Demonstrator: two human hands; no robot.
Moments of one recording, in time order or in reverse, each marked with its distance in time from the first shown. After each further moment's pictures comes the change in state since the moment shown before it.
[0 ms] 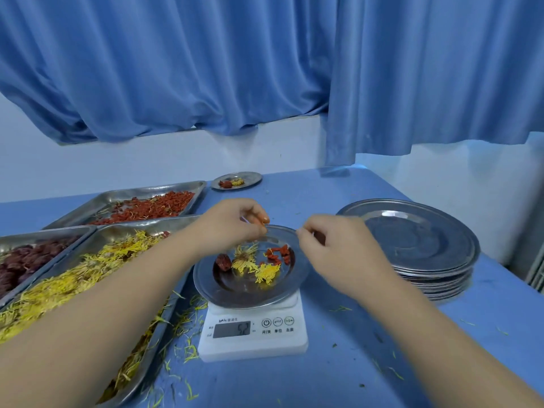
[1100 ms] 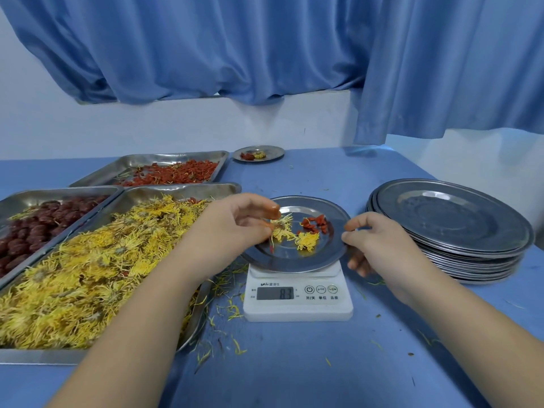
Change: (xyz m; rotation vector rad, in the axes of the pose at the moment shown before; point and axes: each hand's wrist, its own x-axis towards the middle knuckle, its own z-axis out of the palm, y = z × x) left_hand -0.084 -0.041 -0.006 -0.387 0.123 0.032; right_hand -0.017 0.006 0.032 0.575 -0.152 0.622
